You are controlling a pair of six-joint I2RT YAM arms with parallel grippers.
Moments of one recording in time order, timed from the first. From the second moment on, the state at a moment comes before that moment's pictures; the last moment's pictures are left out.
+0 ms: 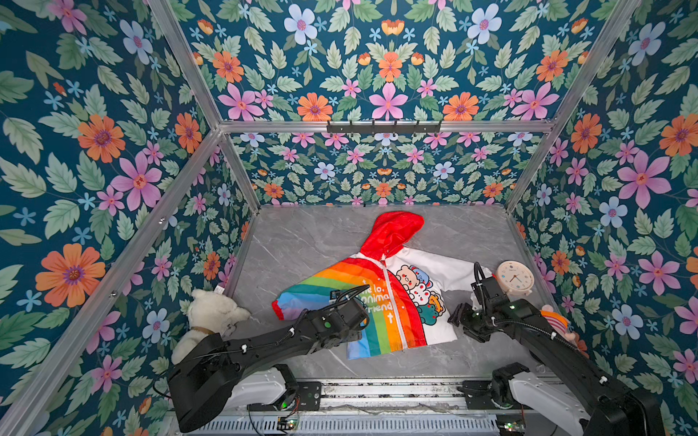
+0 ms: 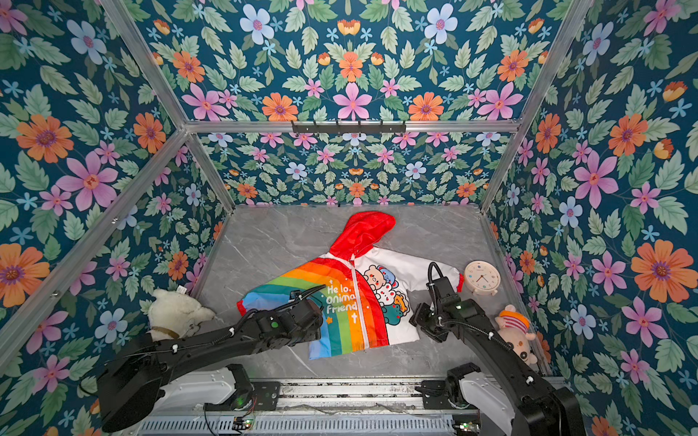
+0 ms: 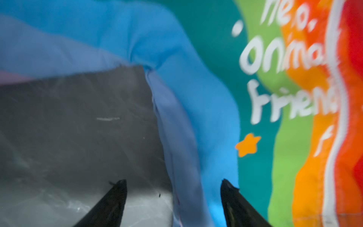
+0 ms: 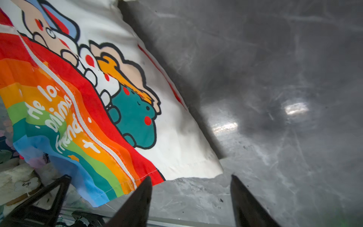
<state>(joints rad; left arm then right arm) -0.97 1.20 0.61 -0.59 -0.29 -1.01 0.30 1.02 0.61 -0.81 -0.25 0.81</state>
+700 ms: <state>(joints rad) -0.69 1.47 1.00 -0.50 -0.26 -0.57 0.28 1.47 0.71 -0.62 -0.31 0.68</state>
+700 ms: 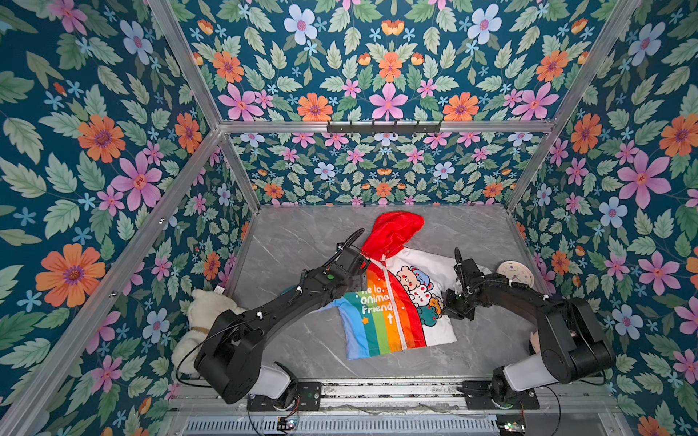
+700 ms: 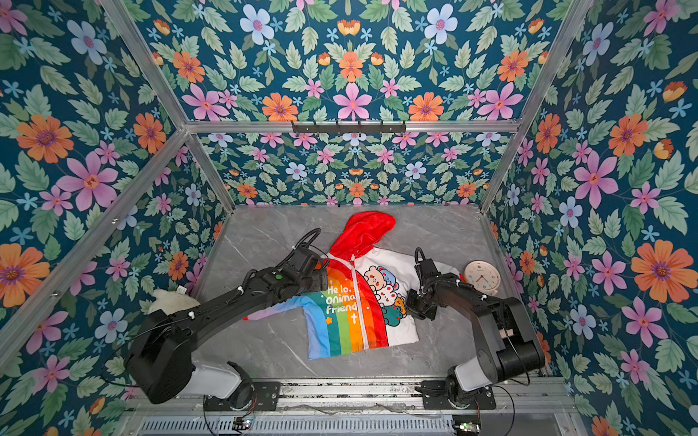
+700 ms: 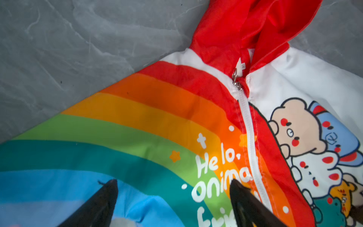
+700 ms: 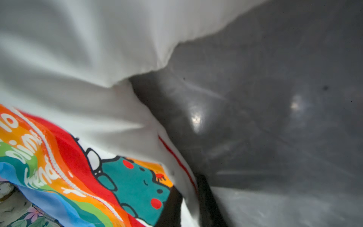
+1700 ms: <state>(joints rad) -0.77 2.40 2.19 -0.52 -0.20 -0.11 0.06 1.43 0.80 -0.51 -0.52 0.79</state>
